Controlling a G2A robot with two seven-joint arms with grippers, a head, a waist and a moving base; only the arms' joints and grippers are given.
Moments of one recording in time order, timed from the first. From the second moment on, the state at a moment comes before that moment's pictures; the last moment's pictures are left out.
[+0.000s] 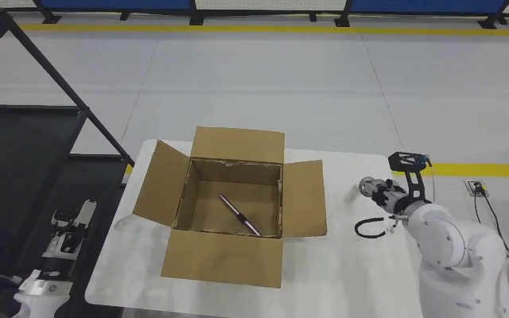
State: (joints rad) left arm 1.65 -1.18 -1.99 -1.97 0.36 -0.25 -0.12; right arm -1.06 -1.39 1.68 -1.97 -1.17 0.02 1.16
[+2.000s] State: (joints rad) left arm 1.65 -1.18 -1.99 -1.97 0.36 -0.25 -0.12; right arm -0.20 -1.86 0.57 -0.38 -0.92 0.15 0.82
